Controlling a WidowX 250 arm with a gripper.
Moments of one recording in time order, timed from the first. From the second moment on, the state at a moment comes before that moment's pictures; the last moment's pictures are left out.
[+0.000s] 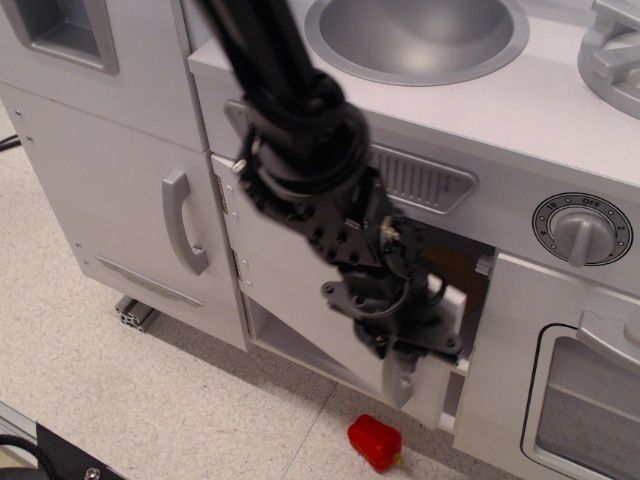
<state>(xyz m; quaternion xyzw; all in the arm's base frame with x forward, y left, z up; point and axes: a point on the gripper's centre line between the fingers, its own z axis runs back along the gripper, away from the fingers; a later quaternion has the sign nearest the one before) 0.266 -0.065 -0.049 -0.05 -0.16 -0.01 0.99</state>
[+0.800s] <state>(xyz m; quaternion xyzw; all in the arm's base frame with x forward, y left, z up) 0.245 -0.017 0.016 -0.05 -0.10 0.03 0.99</state>
